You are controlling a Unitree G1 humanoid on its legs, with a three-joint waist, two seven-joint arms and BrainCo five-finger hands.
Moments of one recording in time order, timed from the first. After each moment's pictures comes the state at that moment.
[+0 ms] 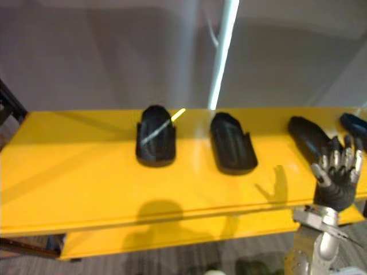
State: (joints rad) left arm 0.32 0.12 0.13 0.96 -0.35 -0.04 0.11; right arm 0.17 -0.12 -0.36 -0.30 0.69 -0.31 0.12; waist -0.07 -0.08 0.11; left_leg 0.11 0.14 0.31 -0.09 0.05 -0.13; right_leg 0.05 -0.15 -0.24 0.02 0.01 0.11
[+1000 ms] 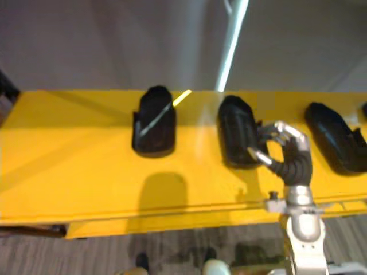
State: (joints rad) left arm 0.27 0.13 0.11 0.92 -0.33 -0.08 0.09; right arm 0.31 -0.25 -0.17 -0.53 0.23 -0.27 0.04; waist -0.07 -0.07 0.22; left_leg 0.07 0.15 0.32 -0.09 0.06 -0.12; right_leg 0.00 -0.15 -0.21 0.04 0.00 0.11
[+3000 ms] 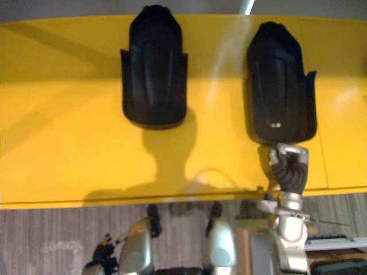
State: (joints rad) left arm 0.12 0.17 0.02 0.87 -0.39 -0.13 0.16; right arm 0.16 -0.23 -0.12 -0.26 0.06 -0.42 -0.20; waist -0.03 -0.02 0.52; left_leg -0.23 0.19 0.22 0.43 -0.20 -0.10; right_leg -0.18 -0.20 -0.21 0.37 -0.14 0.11
